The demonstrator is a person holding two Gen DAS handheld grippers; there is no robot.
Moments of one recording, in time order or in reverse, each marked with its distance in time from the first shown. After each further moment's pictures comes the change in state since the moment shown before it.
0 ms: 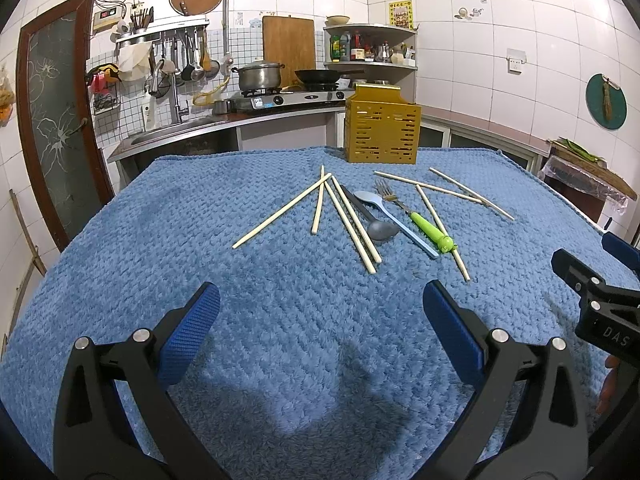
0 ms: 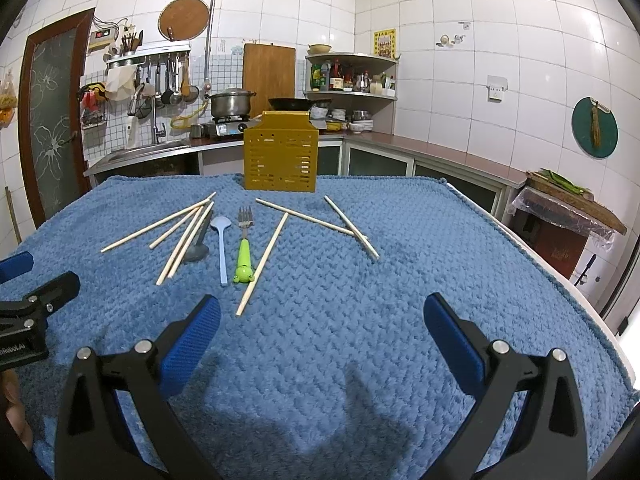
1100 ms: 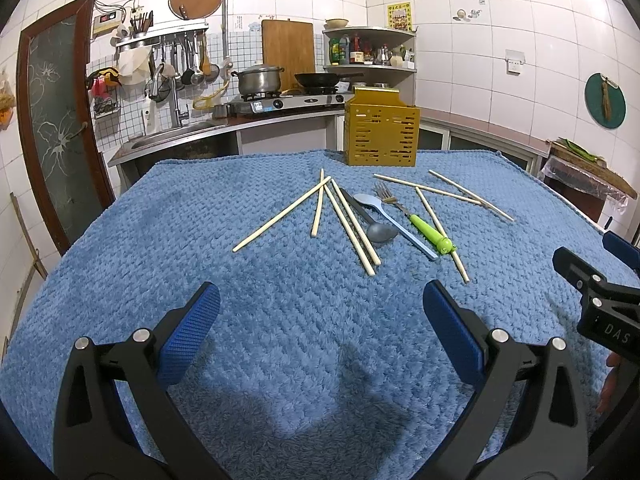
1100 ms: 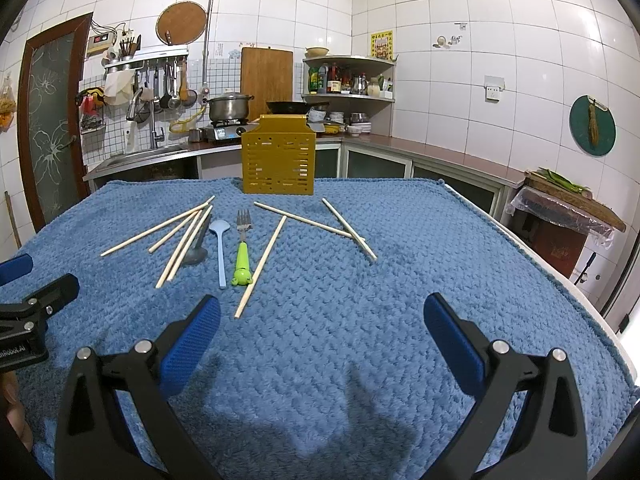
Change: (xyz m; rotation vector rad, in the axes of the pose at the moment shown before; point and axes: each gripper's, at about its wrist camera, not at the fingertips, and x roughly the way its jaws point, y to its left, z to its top) left arm -0.003 -0.002 -0.001 0.004 -0.016 0.003; right arm -0.003 -0.002 0.000 0.009 -0.014 -0.003
